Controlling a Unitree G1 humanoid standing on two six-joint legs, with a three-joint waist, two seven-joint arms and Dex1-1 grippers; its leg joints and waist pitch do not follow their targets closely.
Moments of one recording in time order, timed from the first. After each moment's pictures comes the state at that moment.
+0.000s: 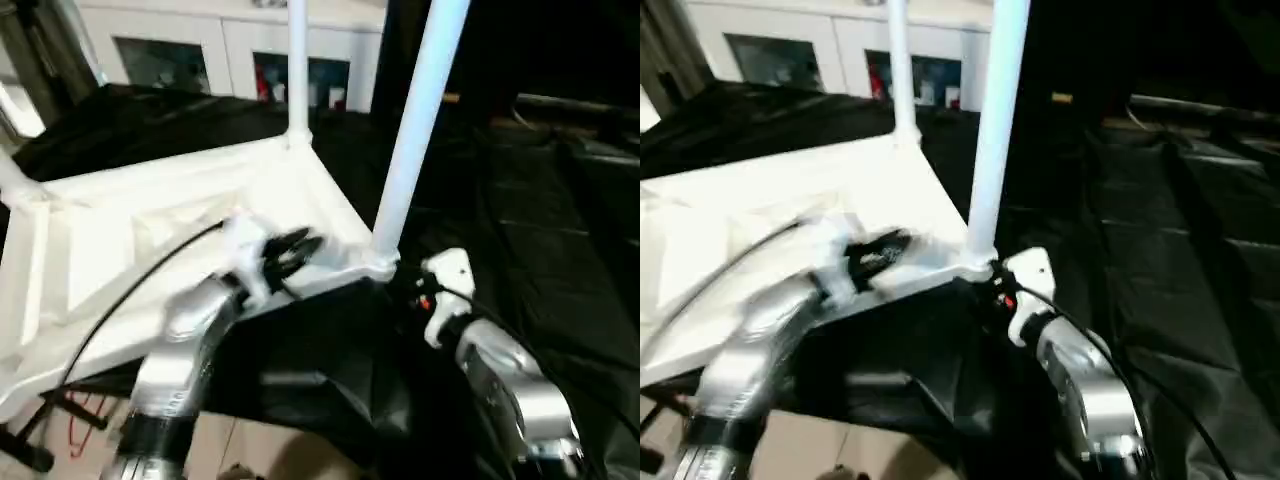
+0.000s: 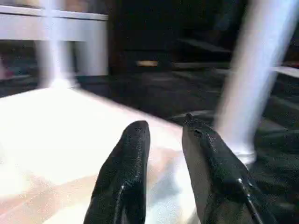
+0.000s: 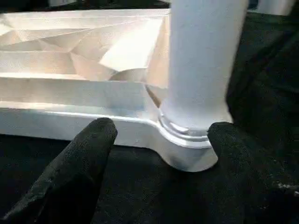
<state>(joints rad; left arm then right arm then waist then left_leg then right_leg) -0.13 0.07 0.08 -0.07 -0.13 0.14 -0.54 -0.09 -0.14 0.03 -0.03 0.14 0.31 0.46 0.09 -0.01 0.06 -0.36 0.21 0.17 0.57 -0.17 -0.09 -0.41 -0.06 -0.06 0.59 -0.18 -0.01</state>
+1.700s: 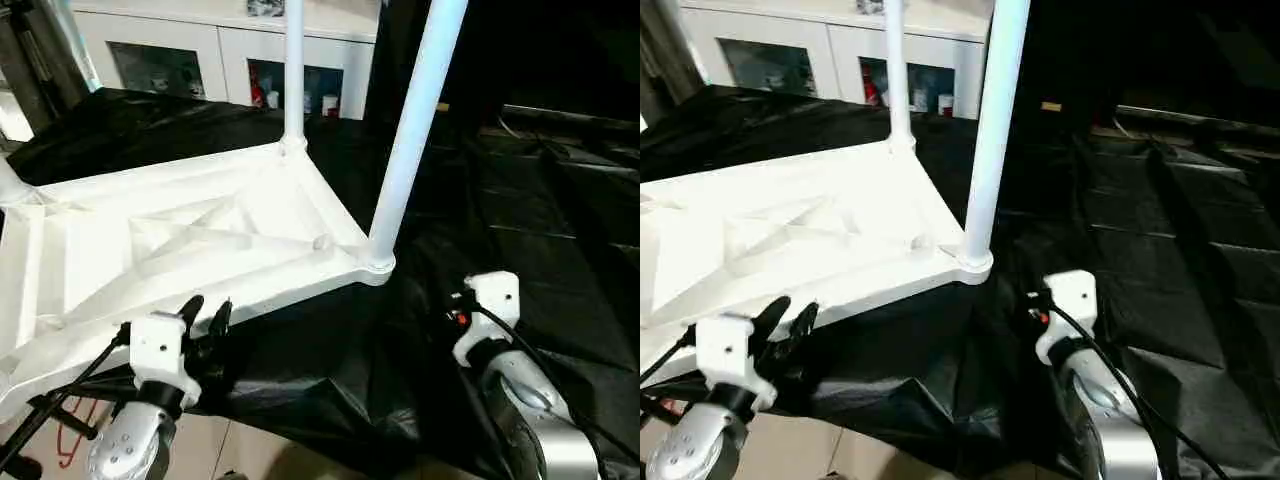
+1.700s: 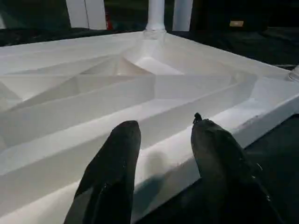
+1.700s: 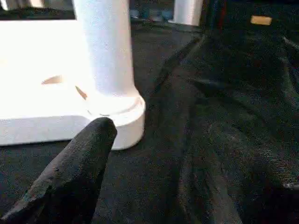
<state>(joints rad) 0.28 0.07 0.08 -0.26 -0.05 0.06 -0.31 0.04 -0.11 -0.02 -0.14 0.12 0.27 0.29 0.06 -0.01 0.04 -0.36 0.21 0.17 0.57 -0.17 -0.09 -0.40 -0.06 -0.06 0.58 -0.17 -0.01</state>
